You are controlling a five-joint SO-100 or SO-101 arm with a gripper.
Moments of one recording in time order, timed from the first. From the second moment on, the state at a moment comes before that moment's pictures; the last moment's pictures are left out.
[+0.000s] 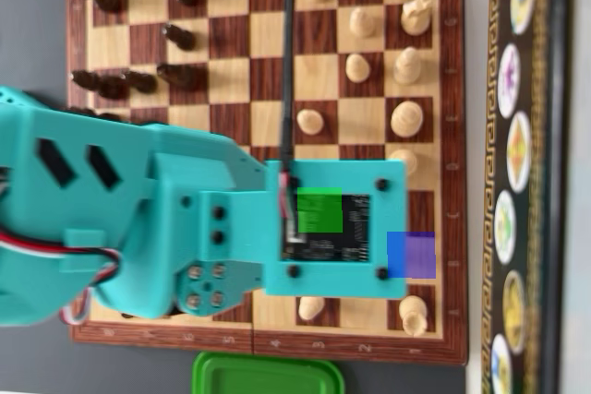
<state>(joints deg) 8.3 103.7 96.7 61.4 81.7</state>
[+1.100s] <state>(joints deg) 4.8 168.5 139.4 55.8 84.0</state>
